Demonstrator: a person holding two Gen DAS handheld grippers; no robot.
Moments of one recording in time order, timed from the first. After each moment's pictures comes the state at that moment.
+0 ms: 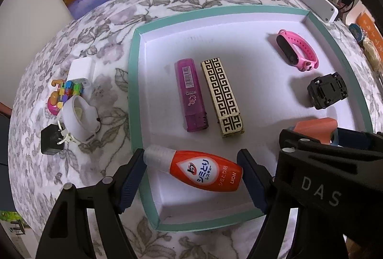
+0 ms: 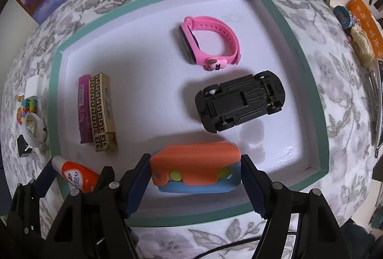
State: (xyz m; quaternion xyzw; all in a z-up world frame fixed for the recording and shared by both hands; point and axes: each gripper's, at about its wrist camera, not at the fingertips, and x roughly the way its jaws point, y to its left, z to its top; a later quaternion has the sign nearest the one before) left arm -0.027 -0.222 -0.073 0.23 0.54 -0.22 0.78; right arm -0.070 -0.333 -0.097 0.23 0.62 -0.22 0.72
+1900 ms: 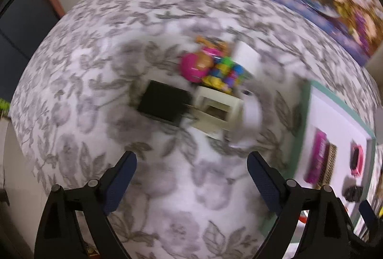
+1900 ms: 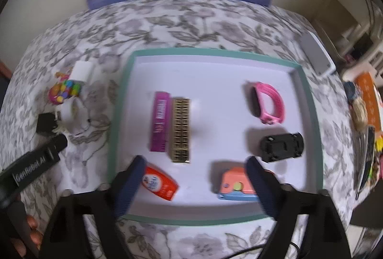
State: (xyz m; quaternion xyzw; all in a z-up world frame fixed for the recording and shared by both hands) left arm 0.064 -0.059 -0.044 0.00 0.59 0.01 0.80; right arm -0.031 -0.250 -0.036 0.09 0.56 -0.18 0.80
